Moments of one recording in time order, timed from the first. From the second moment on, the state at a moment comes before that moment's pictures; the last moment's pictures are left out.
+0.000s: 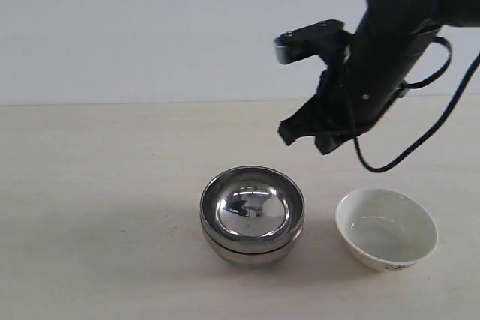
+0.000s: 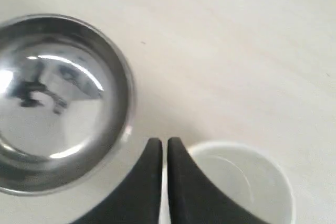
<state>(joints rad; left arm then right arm) 0.04 0.00 0.00 0.03 0.29 0.00 0.47 1.71 -1.34 0.00 0.88 -0.07</state>
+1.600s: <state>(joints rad) 0.04 0.00 0.00 0.03 0.29 0.00 0.20 1.97 -1.18 0.03 0.75 -0.13</state>
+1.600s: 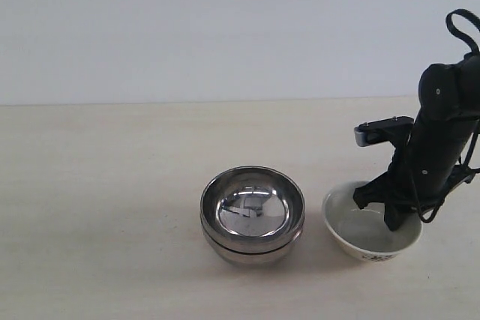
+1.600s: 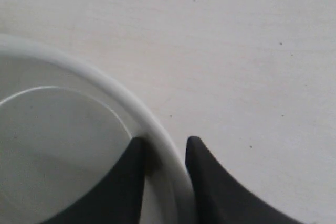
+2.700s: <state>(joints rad) 0.04 0.00 0.00 0.03 0.29 0.00 0.23 1.63 -1.18 0.74 0.78 -0.64</state>
